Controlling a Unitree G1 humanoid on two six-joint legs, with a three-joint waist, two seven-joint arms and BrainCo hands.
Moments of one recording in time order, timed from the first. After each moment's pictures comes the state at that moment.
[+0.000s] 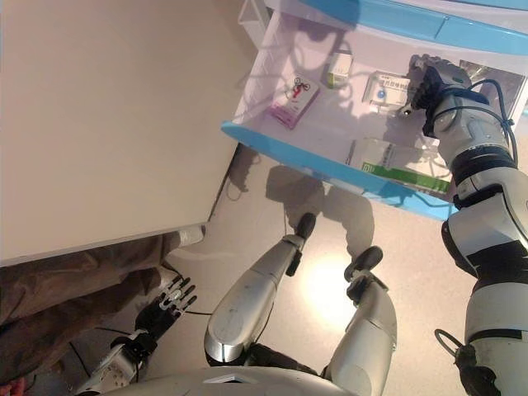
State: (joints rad) left arm 0.16 0.38 -0.14 0.77 -1.00 -0.11 -0.51; right arm -1.27 -0.80 0.72 1.16 -0.34 -0.02 -0.02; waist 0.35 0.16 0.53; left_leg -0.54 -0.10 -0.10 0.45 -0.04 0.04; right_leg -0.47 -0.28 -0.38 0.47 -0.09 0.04
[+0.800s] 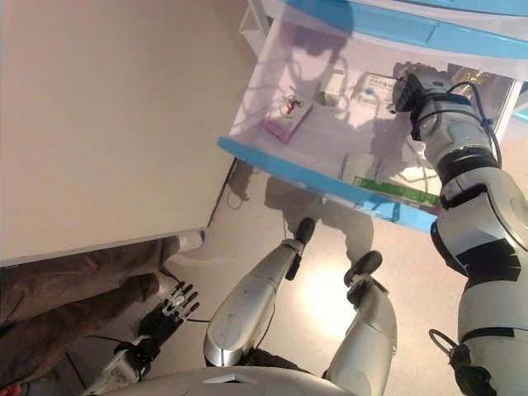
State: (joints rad) left arm 0.16 0.36 -0.16 0.81 -1.00 -0.13 -0.52; right arm -1.26 -0.73 0.75 1.17 -0.49 -0.02 -0.08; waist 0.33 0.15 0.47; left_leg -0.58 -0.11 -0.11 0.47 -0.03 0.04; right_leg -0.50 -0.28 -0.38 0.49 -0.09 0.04
